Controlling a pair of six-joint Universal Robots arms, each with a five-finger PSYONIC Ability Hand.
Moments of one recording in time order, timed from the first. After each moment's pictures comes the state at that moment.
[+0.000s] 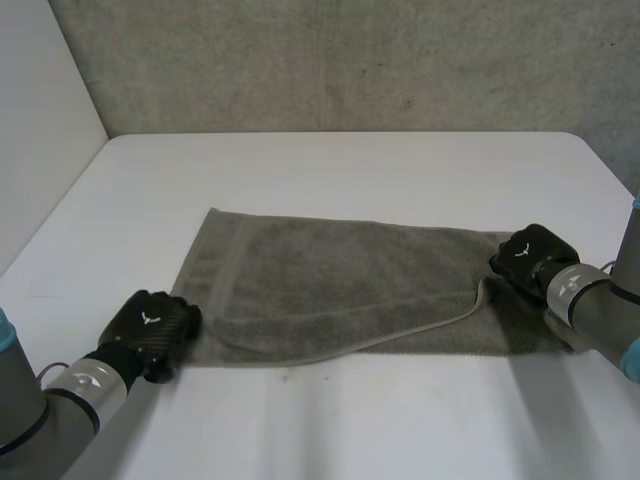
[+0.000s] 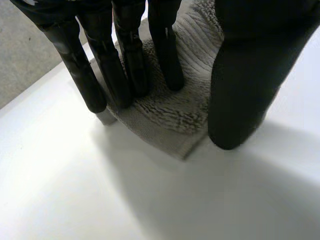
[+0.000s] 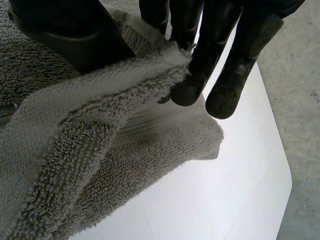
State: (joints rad) left arm 4.60 -1.83 -2.18 3.58 -1.23 3.68; right arm 1.73 -1.08 1.56 0.00 1.39 2.11; left_hand 0.68 0.67 0.68 0.67 0.50; right_hand 1.33 1.34 1.34 1.34 1.18
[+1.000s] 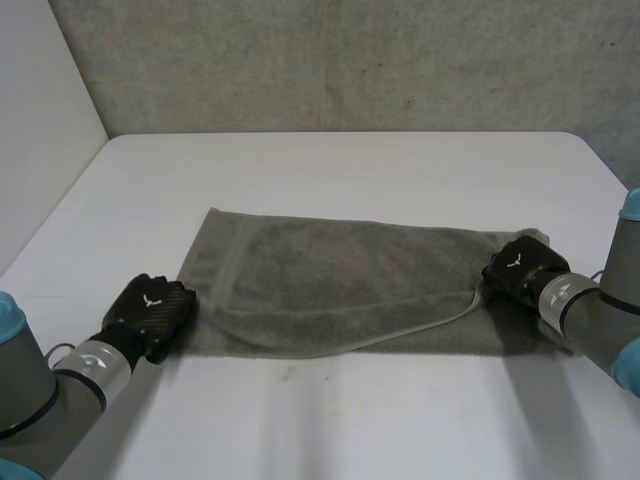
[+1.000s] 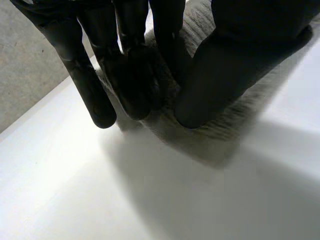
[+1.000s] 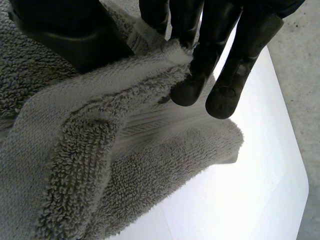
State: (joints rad) left arm 4.59 -1.91 -2.10 3.64 -1.23 3.68; right arm 1.74 -1.05 1.57 0.00 1.40 2.10; left_hand 1.17 1.19 1.19 1.19 1.00; right_hand 1.33 1.34 1.34 1.34 1.18
